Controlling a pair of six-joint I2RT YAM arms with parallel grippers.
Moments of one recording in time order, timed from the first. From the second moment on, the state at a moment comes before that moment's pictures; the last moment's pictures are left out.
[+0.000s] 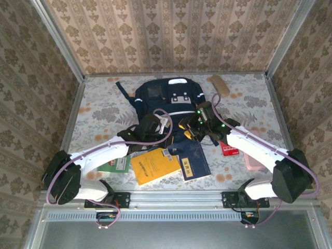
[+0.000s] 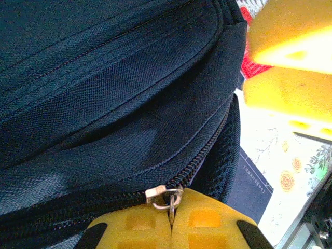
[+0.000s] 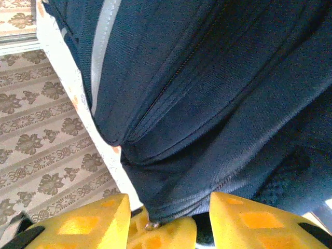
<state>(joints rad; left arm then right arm) -0.85 1.34 0.83 -0.25 0.23 -0.49 0.58 1.38 0.96 -0.36 -0.27 1.41</state>
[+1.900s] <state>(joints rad) -0.61 1.22 0.79 -0.34 0.39 -0.46 0.46 1.38 1.03 -0.51 -0.21 1.06</state>
